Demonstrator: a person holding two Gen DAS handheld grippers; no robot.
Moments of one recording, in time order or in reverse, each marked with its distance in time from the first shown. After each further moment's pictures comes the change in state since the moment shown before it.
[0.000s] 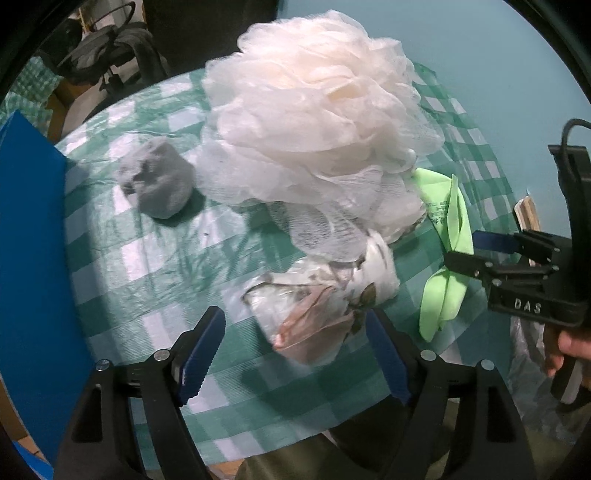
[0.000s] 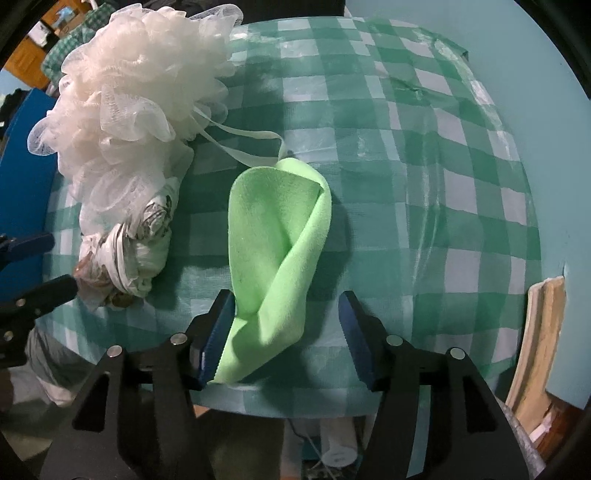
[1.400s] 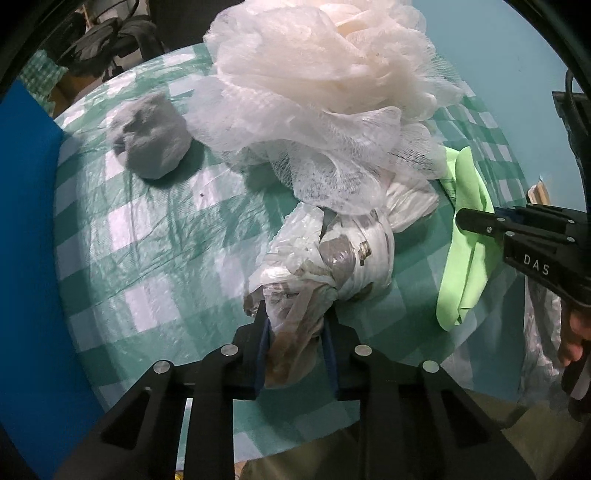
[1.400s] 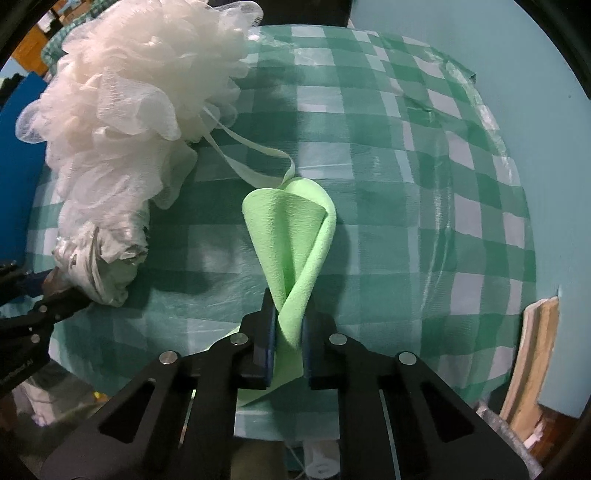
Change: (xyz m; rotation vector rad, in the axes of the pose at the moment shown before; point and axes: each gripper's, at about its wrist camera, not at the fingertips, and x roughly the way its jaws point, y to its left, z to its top) left arm 0.027 -0.005 -0.032 -0.007 0.005 0.025; right arm -0.002 0.052 0.004 -0.047 -0.050 -0.073
